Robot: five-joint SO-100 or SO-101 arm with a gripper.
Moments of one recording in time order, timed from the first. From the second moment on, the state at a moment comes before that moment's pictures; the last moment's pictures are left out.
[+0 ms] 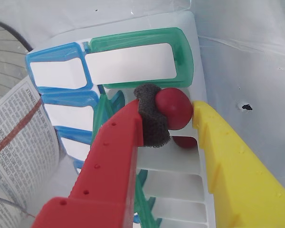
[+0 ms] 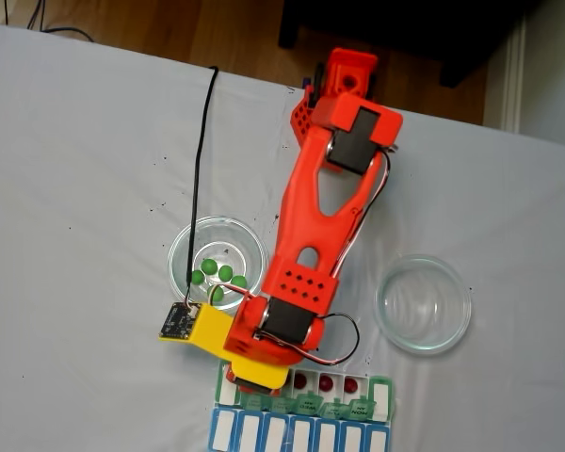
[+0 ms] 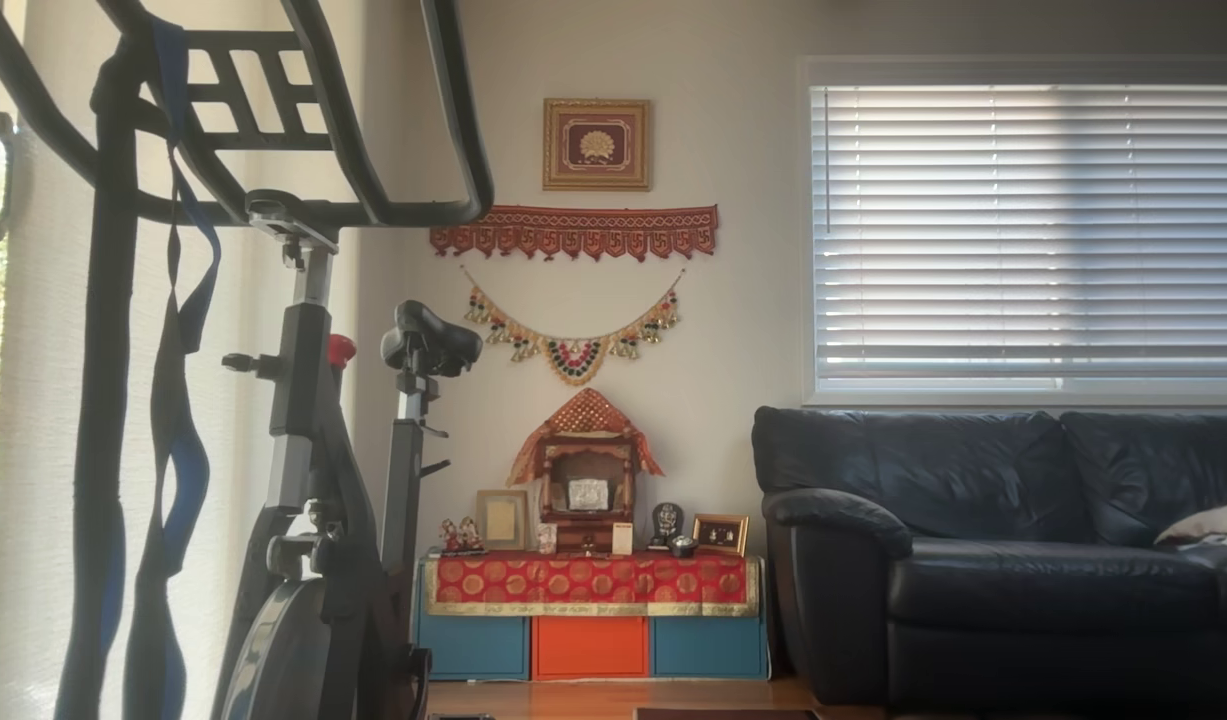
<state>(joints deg) 9.6 86.7 78.9 59.7 1.0</state>
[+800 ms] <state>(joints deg) 8.1 91.6 82.3 60.1 -0.1</state>
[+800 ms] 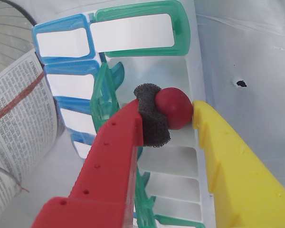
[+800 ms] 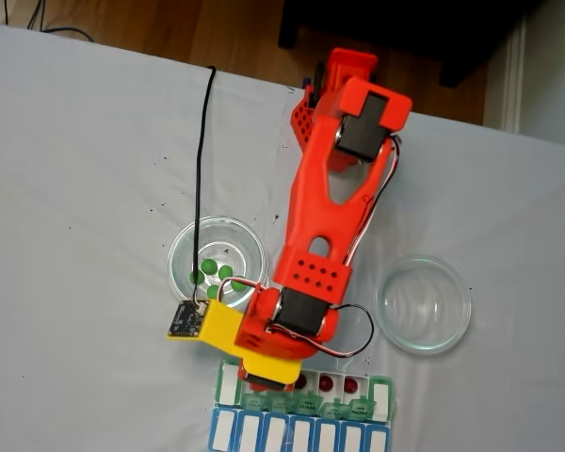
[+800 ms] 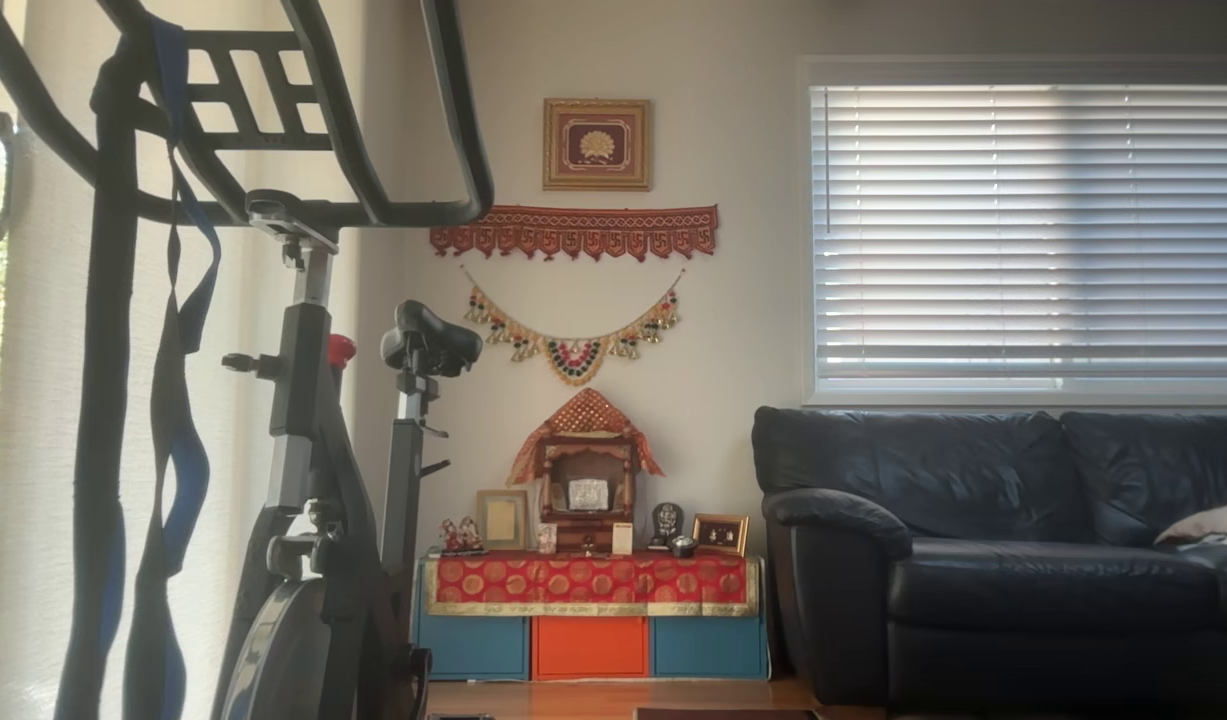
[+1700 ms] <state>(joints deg) 7.1 91.6 87.5 47.9 -0.1</state>
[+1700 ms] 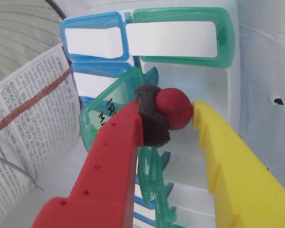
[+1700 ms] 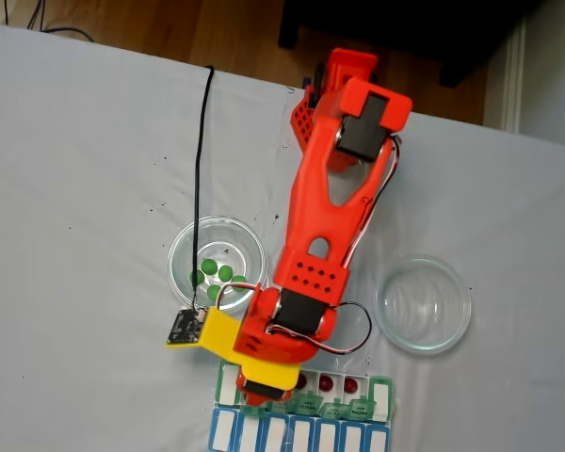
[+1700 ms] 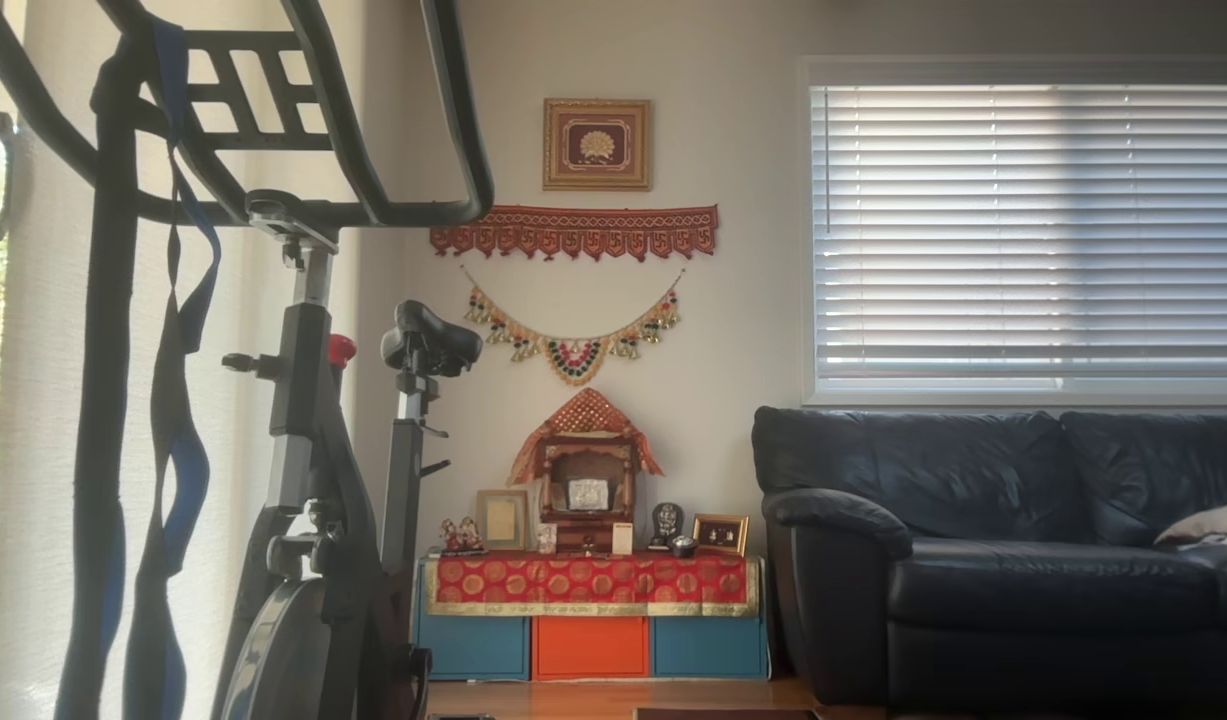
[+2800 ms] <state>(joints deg) 7.4 91.1 93.7 35.8 -5.6</state>
